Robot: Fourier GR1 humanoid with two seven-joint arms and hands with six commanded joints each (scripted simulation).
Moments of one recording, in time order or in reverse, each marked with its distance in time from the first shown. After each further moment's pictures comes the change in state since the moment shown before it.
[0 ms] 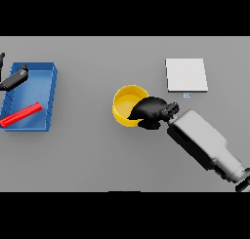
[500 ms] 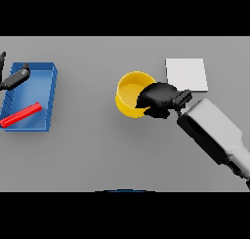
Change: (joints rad) left arm -0.007 0.005 -0.005 -0.014 -0.004 -0.002 0.013; right arm -0.044 -0.096 -0.080 -0.179 -0.078 0.100 0.053
